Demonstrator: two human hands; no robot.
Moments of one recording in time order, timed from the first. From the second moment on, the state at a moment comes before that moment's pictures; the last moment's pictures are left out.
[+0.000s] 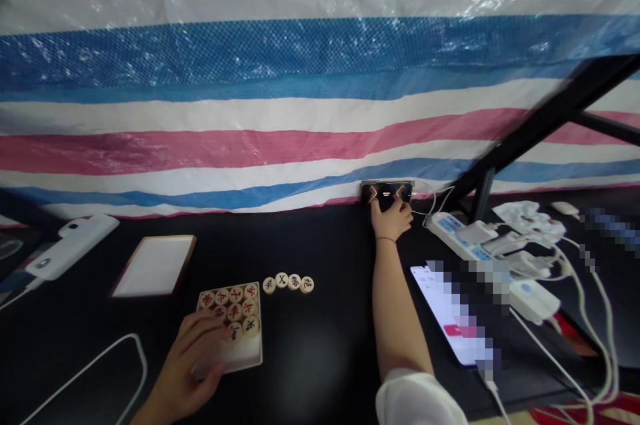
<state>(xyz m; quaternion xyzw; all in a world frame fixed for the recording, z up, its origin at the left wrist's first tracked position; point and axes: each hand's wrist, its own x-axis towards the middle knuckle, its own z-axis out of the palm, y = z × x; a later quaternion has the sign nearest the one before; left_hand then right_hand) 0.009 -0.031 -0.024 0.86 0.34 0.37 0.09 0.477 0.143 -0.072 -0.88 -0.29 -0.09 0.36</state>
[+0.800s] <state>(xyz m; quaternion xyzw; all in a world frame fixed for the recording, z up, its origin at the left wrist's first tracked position) 0.008 -0.031 -0.026 0.86 0.35 0.36 0.10 0.479 0.144 -0.073 -0.89 -0.29 -0.08 0.34</state>
